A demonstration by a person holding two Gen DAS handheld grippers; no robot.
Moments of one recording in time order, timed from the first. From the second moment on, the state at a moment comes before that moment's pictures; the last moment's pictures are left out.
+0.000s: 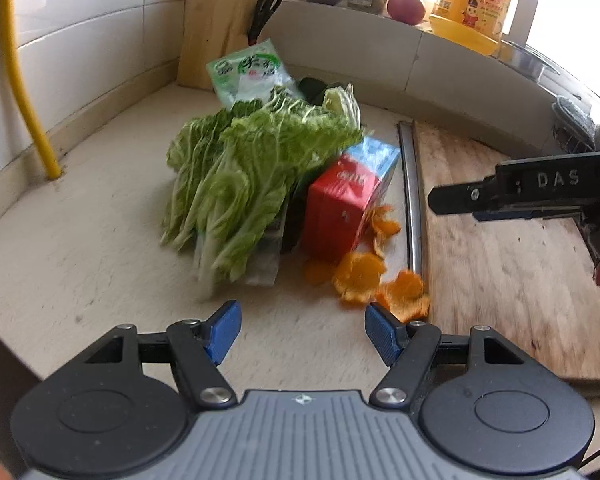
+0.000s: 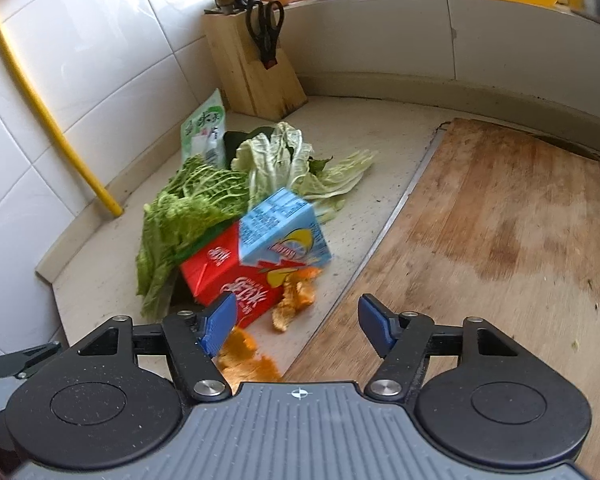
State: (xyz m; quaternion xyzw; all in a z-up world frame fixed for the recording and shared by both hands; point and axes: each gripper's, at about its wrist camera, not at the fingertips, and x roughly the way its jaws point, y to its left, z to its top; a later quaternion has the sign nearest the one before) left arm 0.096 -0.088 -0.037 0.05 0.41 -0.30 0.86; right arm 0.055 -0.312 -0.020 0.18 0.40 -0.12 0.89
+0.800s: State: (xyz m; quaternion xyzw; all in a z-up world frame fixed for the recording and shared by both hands) left arm 0.149 -0.096 -0.036 0.06 0.39 -0.30 0.87; right arm 0.090 -0.328 -0.021 0.23 0.39 -0.08 0.89
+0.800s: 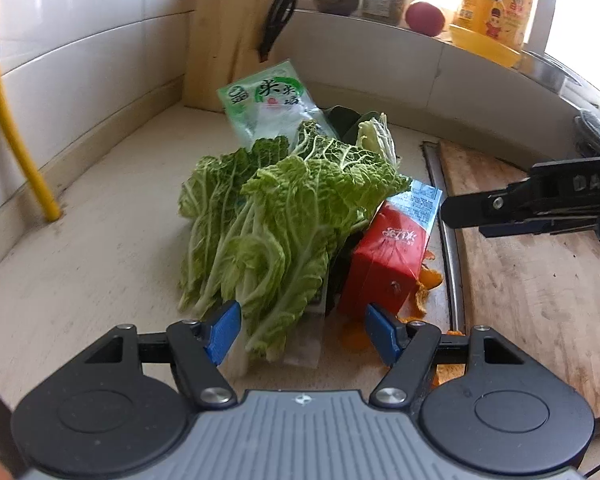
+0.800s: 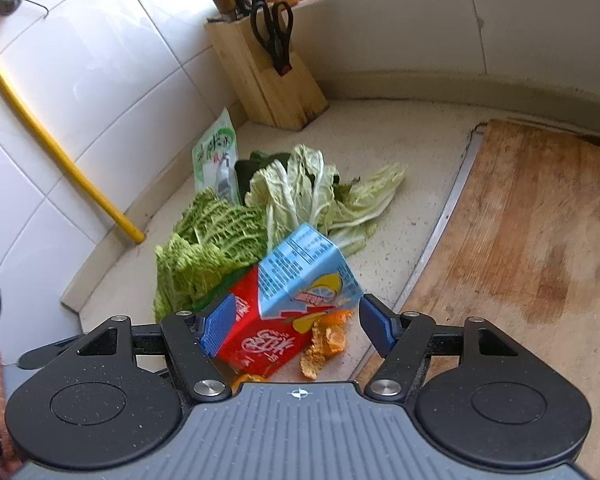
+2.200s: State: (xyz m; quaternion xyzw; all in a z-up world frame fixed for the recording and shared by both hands) left arm 0.204 -0.057 -0.057 -0.02 0.43 -0.30 0.85; right arm 0.114 -0.310 -0.025 0.23 0.41 -0.07 0.88
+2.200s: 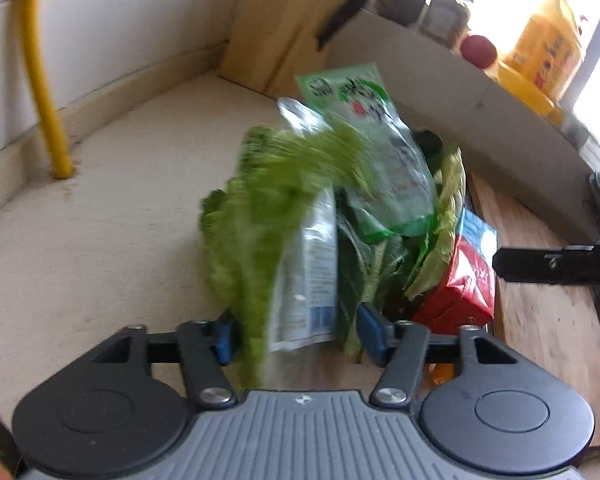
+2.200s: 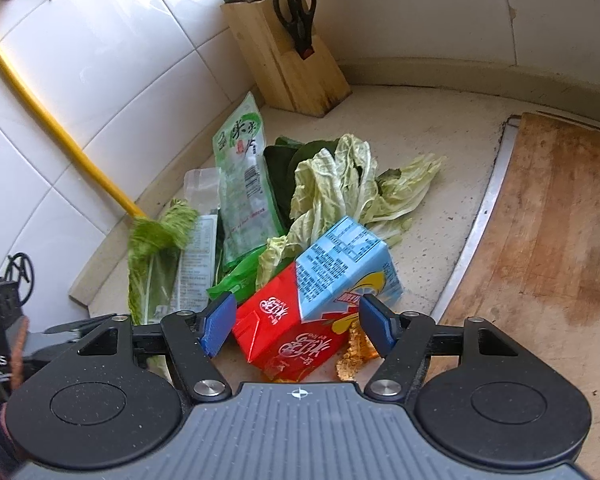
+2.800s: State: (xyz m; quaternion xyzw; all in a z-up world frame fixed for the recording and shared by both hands) left arm 0.226 -0.013 -0.040 -0.15 0.43 -0.29 0.84; right arm 0.130 -0.335 -0.018 0.22 0.39 -0.10 0.89
